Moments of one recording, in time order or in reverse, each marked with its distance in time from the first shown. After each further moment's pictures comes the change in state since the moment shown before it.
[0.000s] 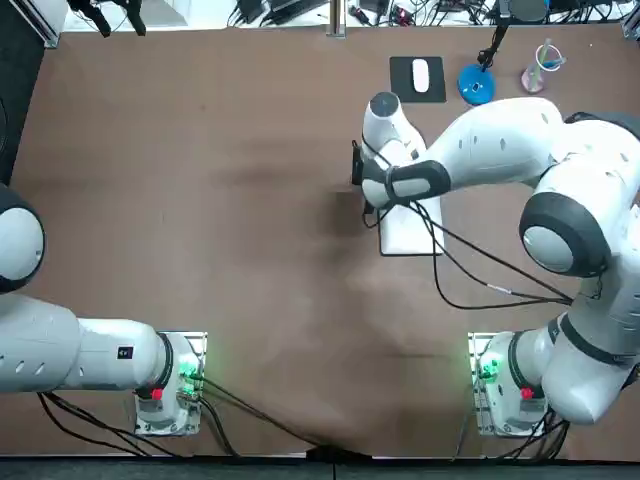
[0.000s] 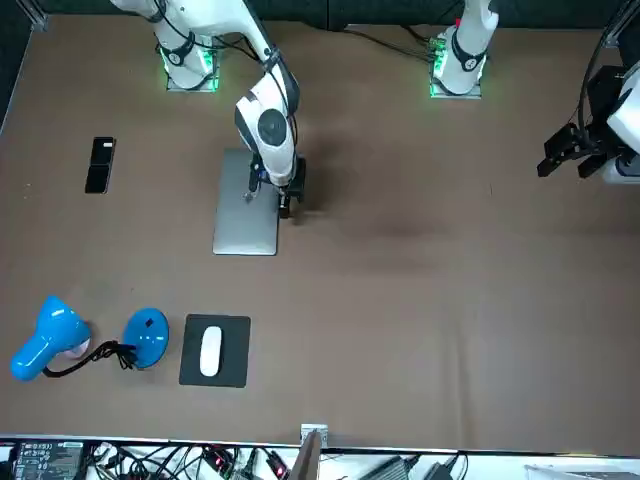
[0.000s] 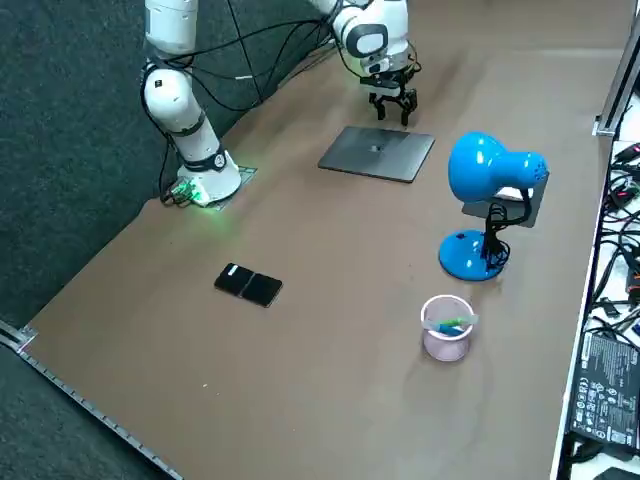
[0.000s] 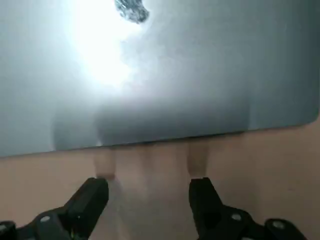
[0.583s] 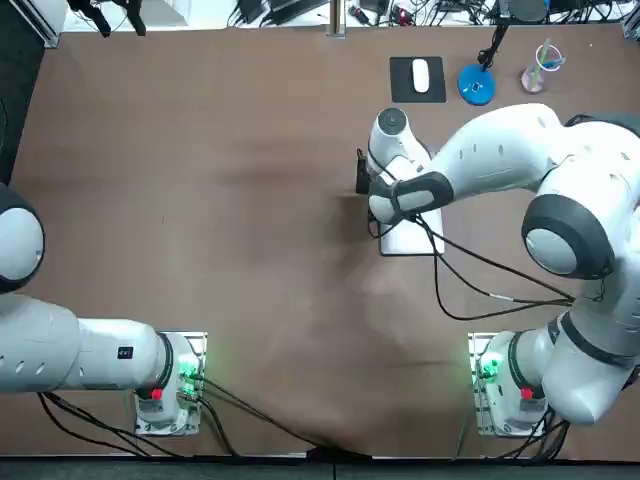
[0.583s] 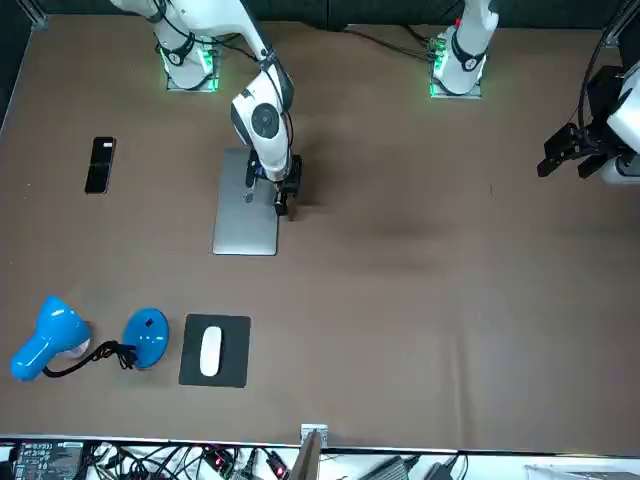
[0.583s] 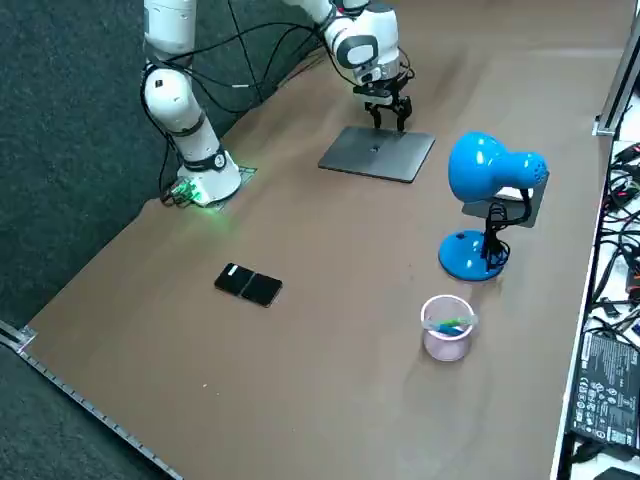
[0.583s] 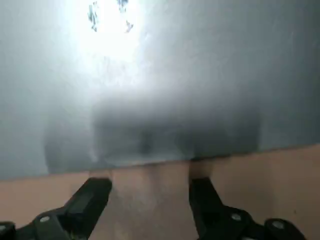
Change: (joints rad) arm 0.008 -0.020 -0.008 -0.114 0.001 0.142 0.012
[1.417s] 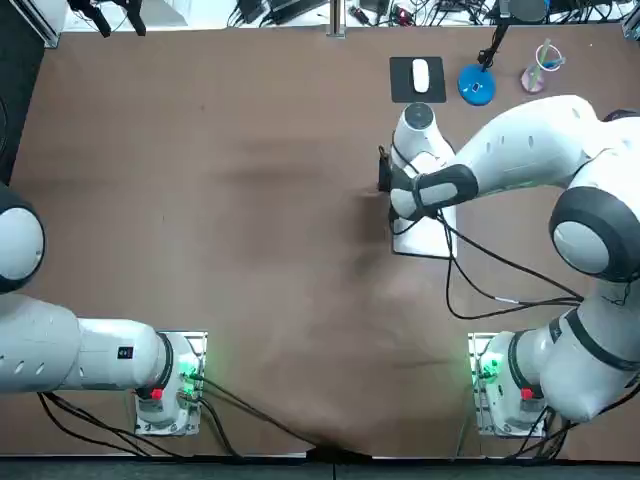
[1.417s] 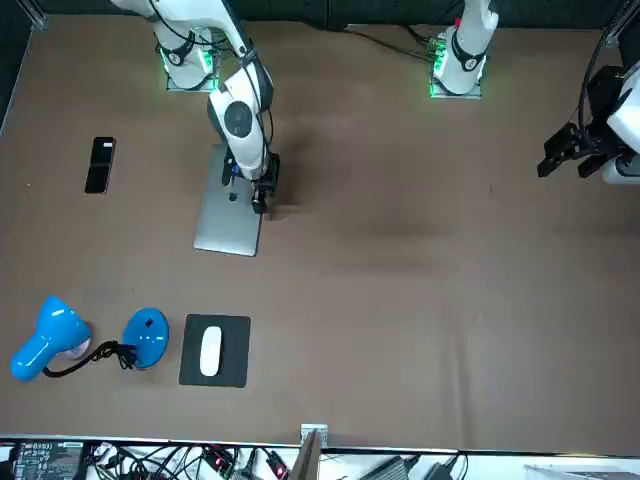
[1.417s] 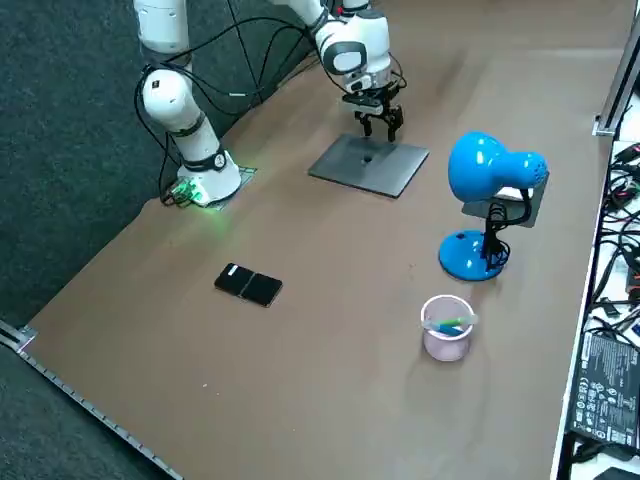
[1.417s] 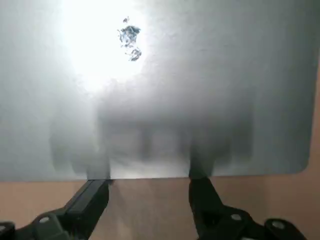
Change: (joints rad) arm -0.078 -0.105 -0.009 -0.146 0.000 0.015 -0.090
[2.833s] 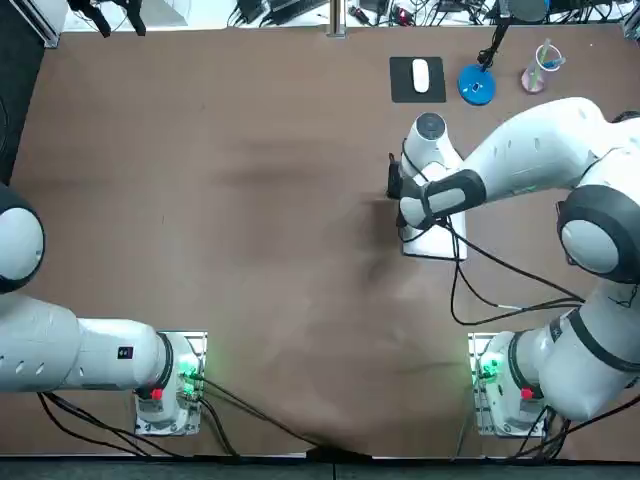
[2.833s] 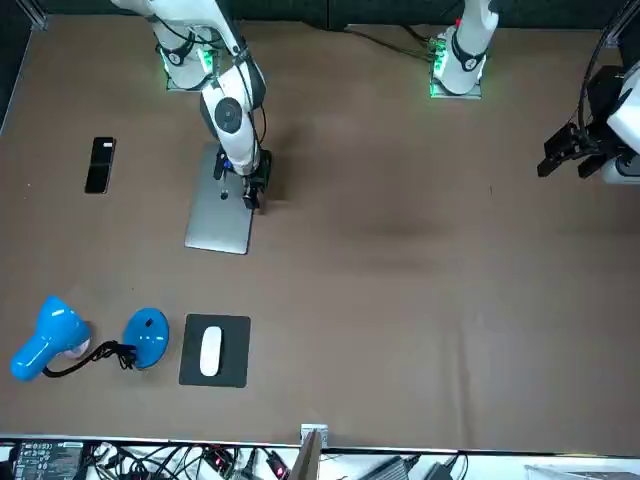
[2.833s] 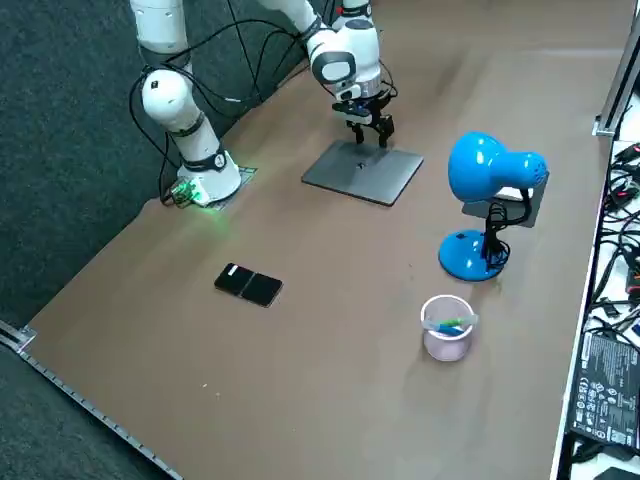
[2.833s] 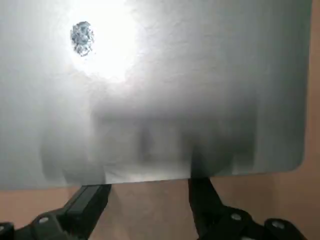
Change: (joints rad) arm -0.027 -0.033 0.002 -0.104 0.010 0.072 -0.002
